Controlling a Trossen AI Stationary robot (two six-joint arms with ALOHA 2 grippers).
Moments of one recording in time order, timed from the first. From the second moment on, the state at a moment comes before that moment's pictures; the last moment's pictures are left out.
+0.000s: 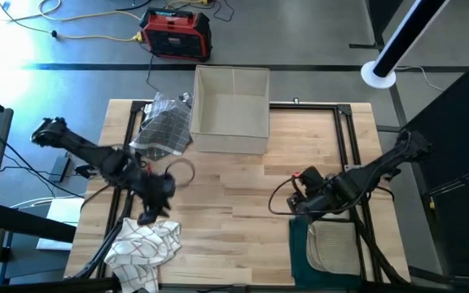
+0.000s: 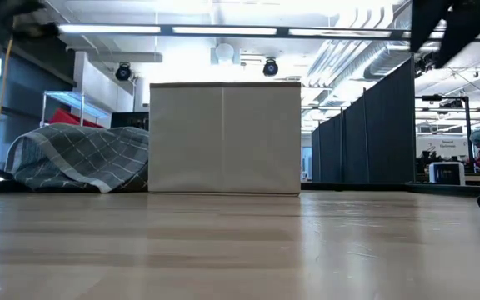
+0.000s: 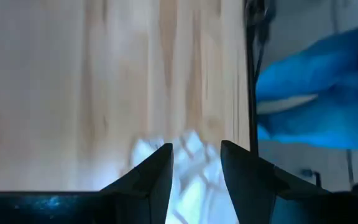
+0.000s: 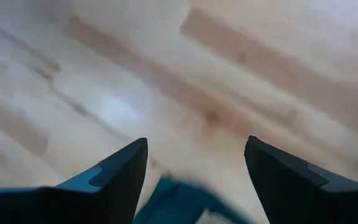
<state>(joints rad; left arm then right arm) -0.53 1.05 0.92 -0.87 0.13 -0.66 0.53 1.43 1.26 -1.29 0.43 1.53</state>
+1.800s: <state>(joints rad) -0.16 1.56 1.31 -0.68 0.00 -0.35 0.55 1.43 1.26 -1.37 0.66 1.35</state>
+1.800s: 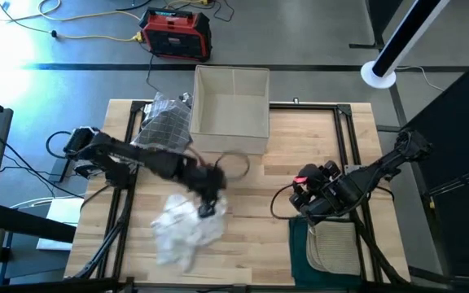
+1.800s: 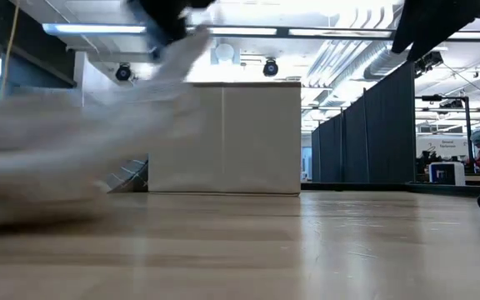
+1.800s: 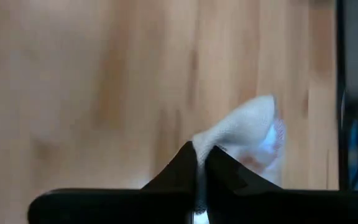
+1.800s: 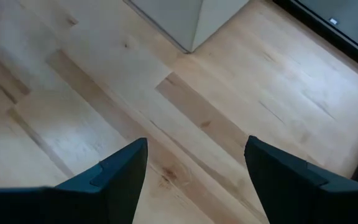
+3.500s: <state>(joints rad) -0.14 1.55 1.73 -0.97 0.01 -0.02 0.39 1.44 1.26 -0.31 0.65 0.27</state>
